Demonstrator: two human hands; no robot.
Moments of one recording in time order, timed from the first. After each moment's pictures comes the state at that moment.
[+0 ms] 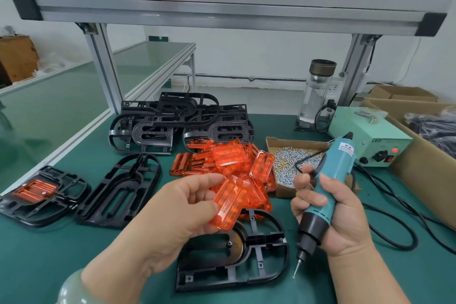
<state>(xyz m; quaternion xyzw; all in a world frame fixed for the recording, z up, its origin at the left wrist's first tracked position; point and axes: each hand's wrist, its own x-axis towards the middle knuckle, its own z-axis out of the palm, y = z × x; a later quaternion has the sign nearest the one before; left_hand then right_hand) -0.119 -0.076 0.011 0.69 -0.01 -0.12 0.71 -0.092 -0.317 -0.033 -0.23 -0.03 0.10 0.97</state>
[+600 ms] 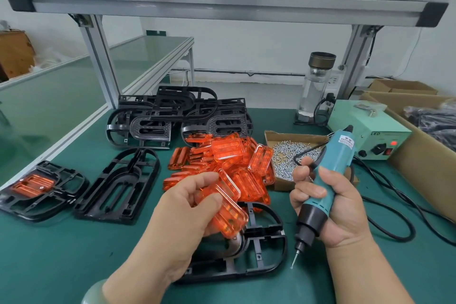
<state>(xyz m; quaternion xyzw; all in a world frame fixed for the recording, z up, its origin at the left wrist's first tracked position) -0.128 -0.093 -0.006 0.67 0.06 -0.03 0.74 -0.093 -0.317 -0.032 -0.23 -0.04 0.10 0.97</state>
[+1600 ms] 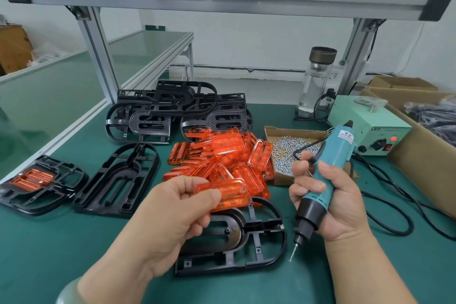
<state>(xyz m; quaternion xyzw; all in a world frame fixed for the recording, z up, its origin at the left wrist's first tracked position) -0.133 -0.079 0.002 0.66 0.07 -0.09 0.74 -0.092 -0.317 -0.033 -0.23 -0.04 0.10 0.97</state>
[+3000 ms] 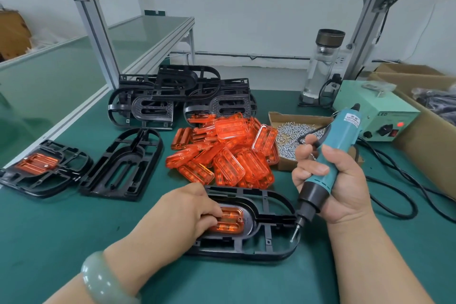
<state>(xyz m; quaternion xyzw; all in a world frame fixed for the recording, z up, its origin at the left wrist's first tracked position) -0.125 -0.056 -0.041 0.94 -0.24 0.01 0.24 -0.092 -0.313 -0.033 -0.26 -0.02 0.08 0.96</state>
